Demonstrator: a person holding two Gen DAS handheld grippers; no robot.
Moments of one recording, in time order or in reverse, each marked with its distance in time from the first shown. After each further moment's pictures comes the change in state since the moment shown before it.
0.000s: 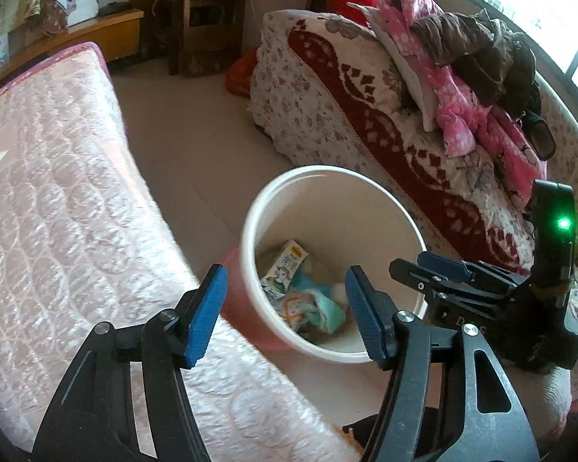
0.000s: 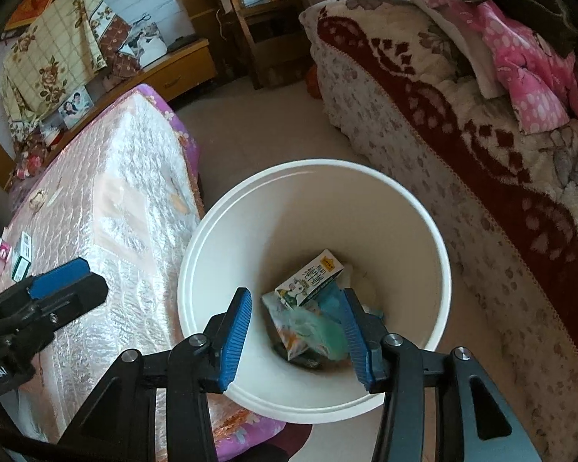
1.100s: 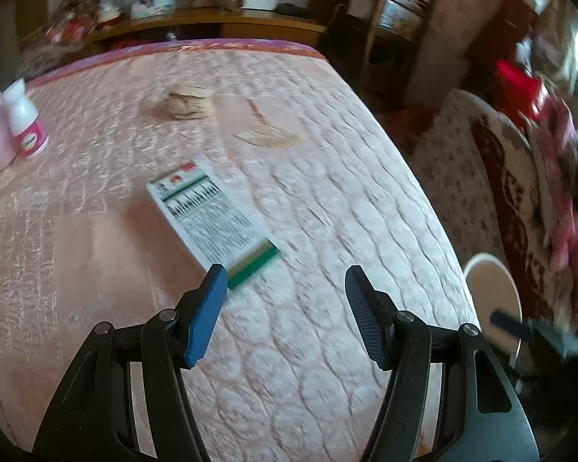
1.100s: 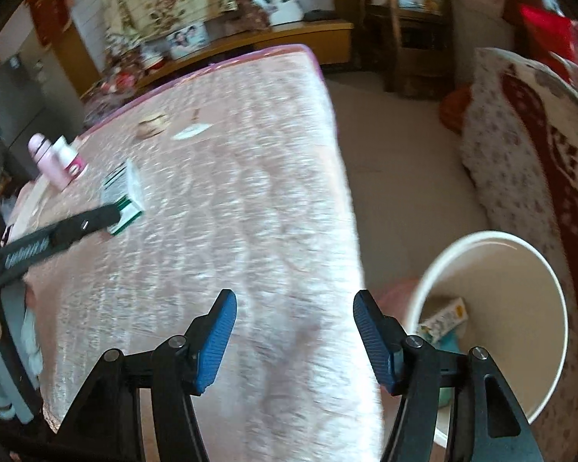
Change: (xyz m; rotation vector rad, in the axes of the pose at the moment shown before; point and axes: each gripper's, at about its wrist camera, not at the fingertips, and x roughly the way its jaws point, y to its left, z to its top) left arm -0.121 0.231 -0.027 -0.400 -0.114 0.333; right arm 0.012 0.217 0.009 -0.360 0.051 0.198
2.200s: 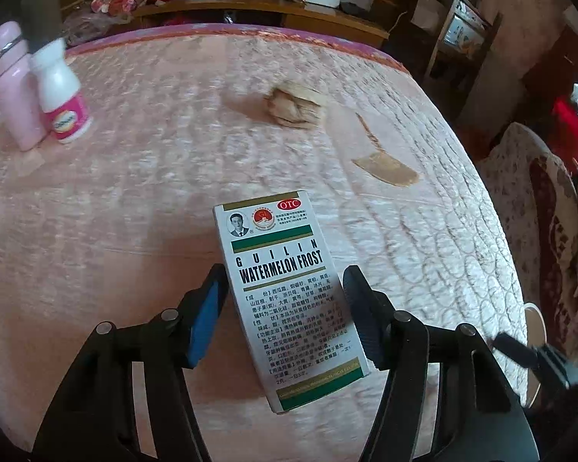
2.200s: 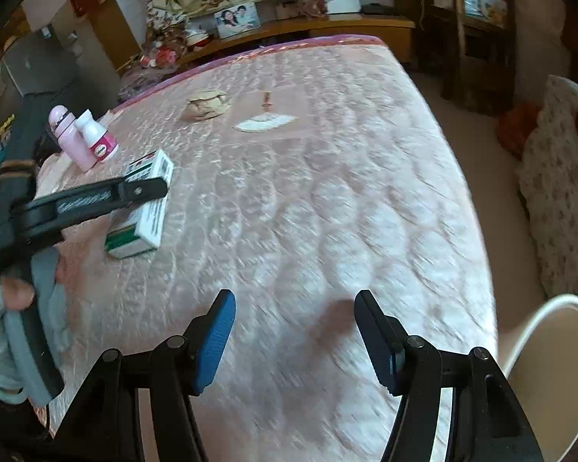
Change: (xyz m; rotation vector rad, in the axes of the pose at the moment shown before) left arm 0.028 0.088 0.032 -0.118 0.019 0.118; right arm 0.067 0.077 0.045 -0.116 0.035 0.106
